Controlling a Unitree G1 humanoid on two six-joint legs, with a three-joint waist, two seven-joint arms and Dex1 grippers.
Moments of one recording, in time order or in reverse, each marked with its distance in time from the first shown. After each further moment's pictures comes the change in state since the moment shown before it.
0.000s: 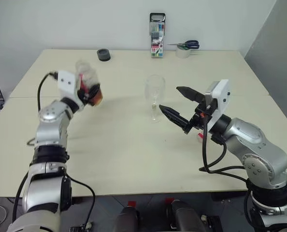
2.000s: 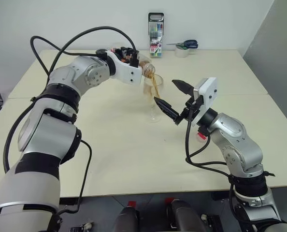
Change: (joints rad) left arm -0.625 0.013 -0.652 0.622 0.942 -0.716 0.416; right arm -0.055 0.130 0.044 0.177 -0.193 -0.176 0.048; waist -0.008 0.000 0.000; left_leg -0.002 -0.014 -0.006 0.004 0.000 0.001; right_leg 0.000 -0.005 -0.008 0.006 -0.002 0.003
